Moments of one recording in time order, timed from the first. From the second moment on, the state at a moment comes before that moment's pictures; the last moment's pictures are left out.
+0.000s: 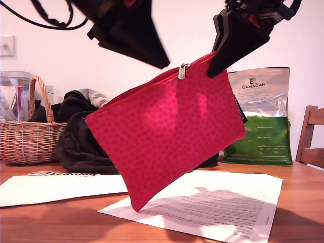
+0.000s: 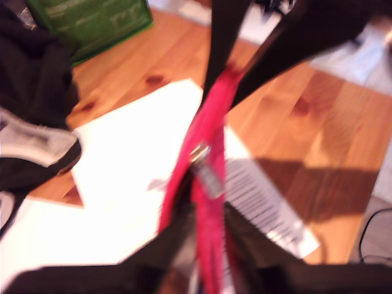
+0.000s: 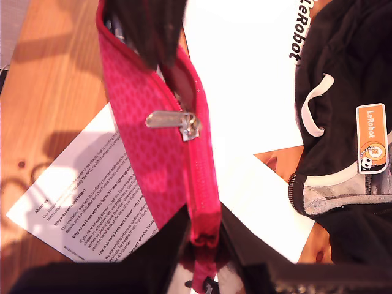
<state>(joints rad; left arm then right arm) -0.83 1.33 1.02 -0.33 0.17 0.09 0.50 1.44 1.28 -0.85 -0.33 -1.19</state>
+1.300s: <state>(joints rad) -0.94 1.42 1.02 -0.20 -0.11 0.09 0.50 1.44 1.28 -0.87 -0.32 -0.92</state>
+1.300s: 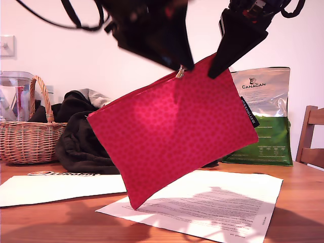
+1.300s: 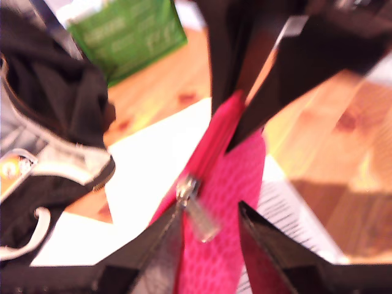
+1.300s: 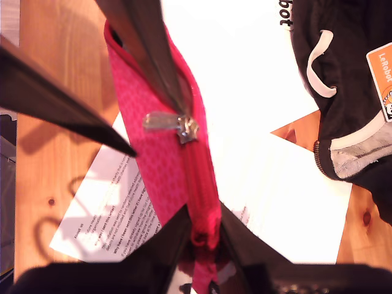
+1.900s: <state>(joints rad) -0.92 1.42 1.02 -0.18 -0.14 0.09 0.50 1.44 1.28 -0.86 -0.32 -0.92</state>
